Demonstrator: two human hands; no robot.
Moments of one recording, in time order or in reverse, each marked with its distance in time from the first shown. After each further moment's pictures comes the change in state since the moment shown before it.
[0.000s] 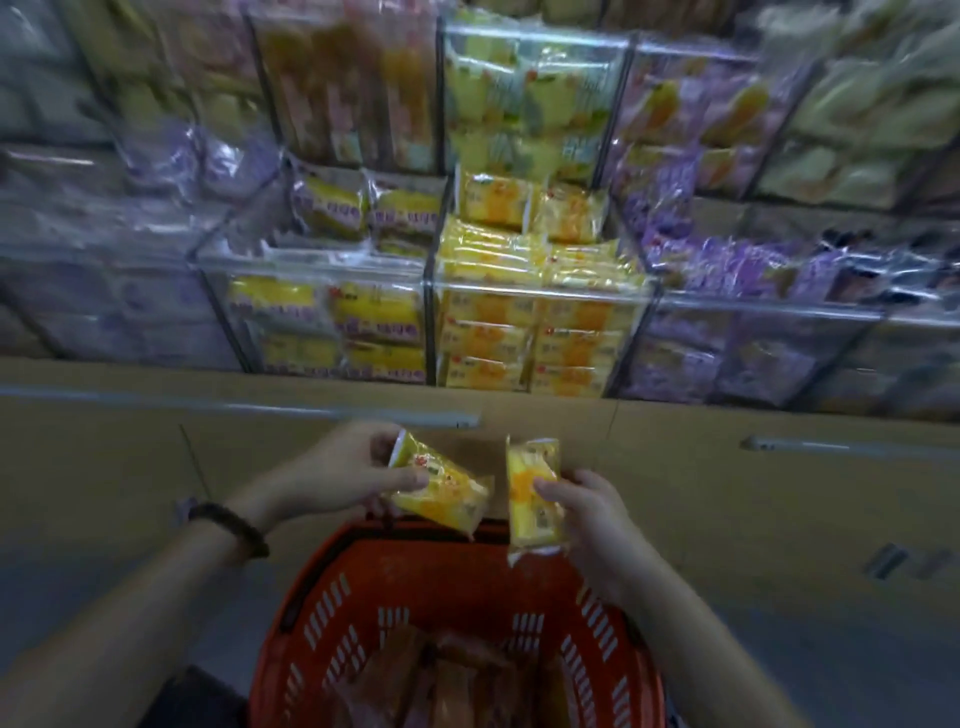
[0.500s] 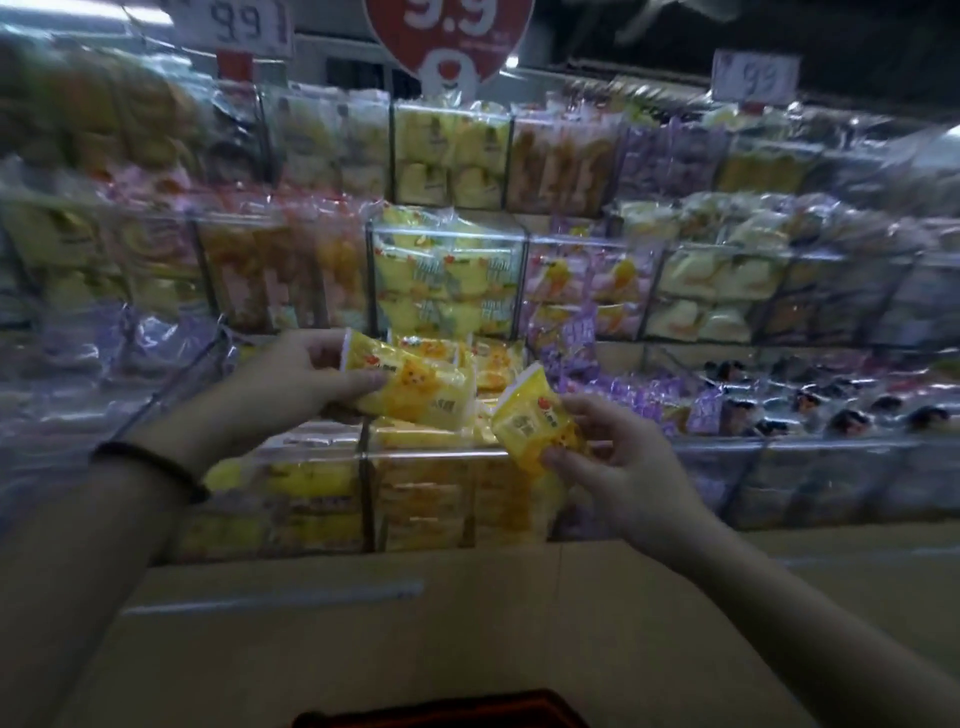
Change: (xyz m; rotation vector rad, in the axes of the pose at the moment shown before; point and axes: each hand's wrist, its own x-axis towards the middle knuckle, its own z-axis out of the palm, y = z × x) left_hand 0.057 0.170 -0.119 -0.091 0.309 0.377; right_hand -0.037 -0.197 0.006 -0.712 0.073 -0.839
